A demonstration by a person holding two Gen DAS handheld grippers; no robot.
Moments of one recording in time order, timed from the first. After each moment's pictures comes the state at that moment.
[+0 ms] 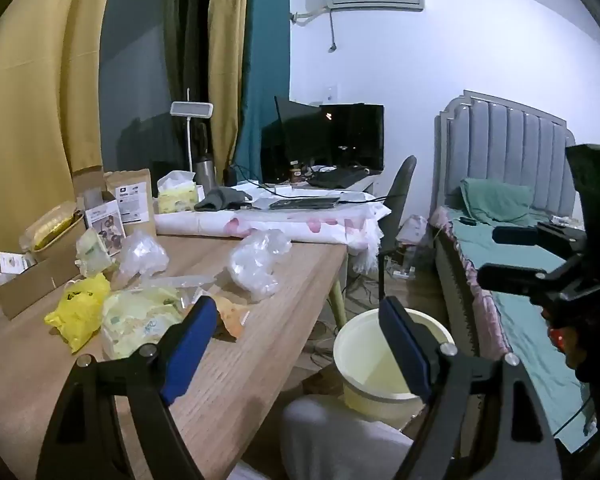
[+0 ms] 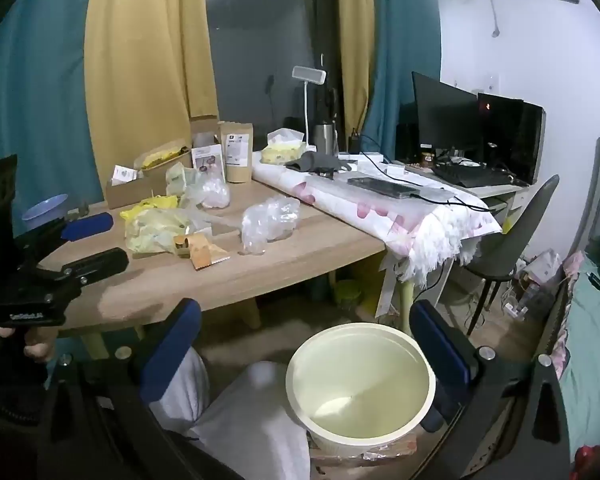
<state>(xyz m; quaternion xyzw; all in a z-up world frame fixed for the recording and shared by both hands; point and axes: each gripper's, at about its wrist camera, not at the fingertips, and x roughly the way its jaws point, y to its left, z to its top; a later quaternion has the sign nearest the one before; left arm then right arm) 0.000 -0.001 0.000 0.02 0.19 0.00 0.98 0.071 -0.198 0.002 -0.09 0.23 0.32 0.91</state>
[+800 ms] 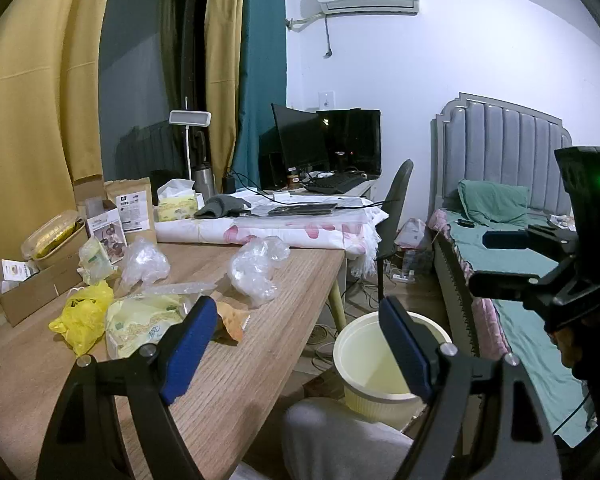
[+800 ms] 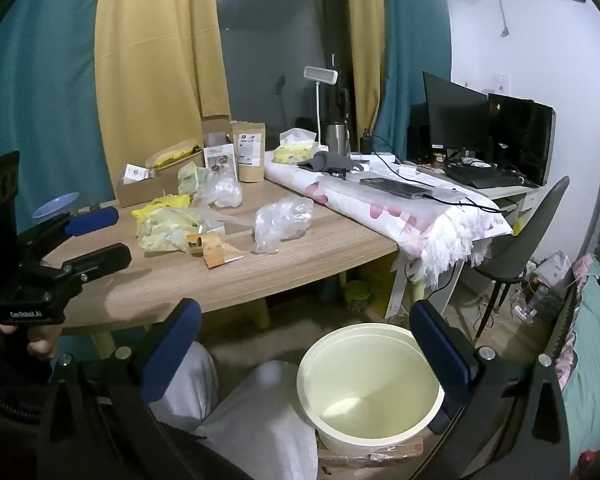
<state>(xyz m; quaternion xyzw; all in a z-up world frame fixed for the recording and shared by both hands) -0.011 -0.007 0.008 0.03 0.18 0.00 0.98 0.067 -0.196 0.003 -0.08 0.23 0.34 0.91</state>
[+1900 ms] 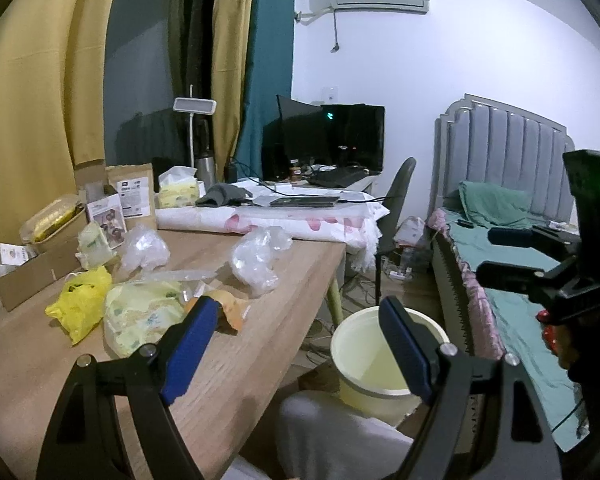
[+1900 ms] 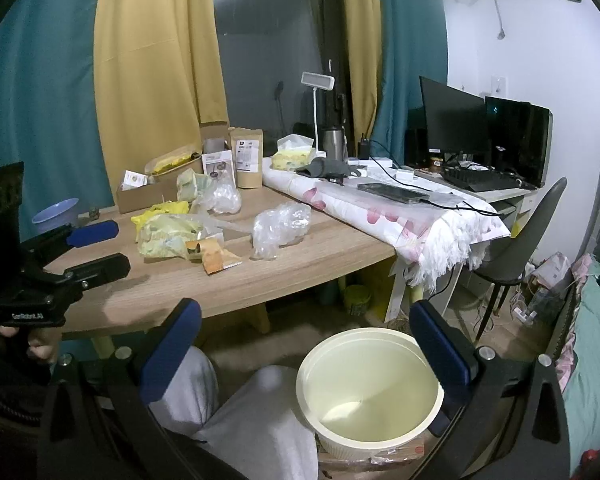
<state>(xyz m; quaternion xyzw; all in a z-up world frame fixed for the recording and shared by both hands) -0.016 -0.007 0.004 0.01 0.19 0.00 0.98 0.070 -0.196 0.004 -0.08 0.22 0.33 0.91</state>
